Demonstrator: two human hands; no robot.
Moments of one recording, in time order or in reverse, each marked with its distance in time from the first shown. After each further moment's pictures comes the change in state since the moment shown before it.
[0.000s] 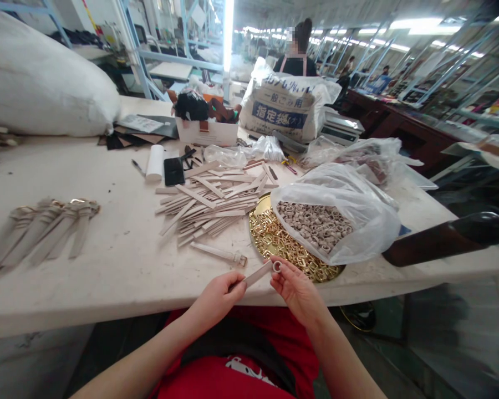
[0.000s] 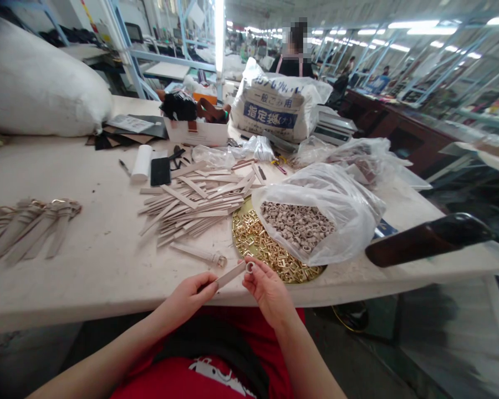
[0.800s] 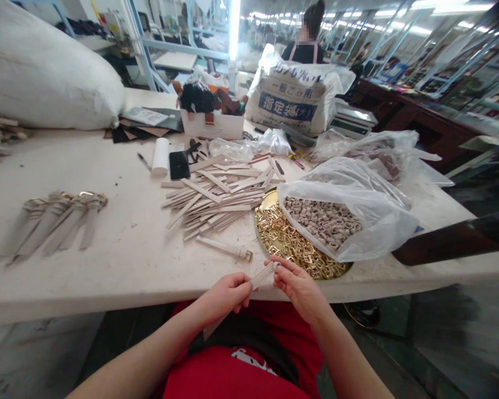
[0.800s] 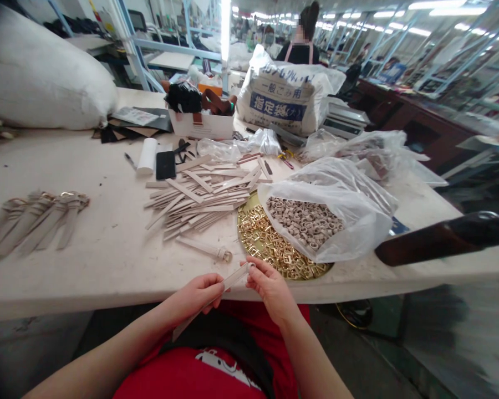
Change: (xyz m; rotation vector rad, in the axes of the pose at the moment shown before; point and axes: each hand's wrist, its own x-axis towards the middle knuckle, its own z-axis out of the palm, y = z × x) left_hand 0.001 -0.012 0.010 -0.341 -0.175 -0.246; right_hand 0.002 0.007 -0.004 -0.195 0.004 0.024
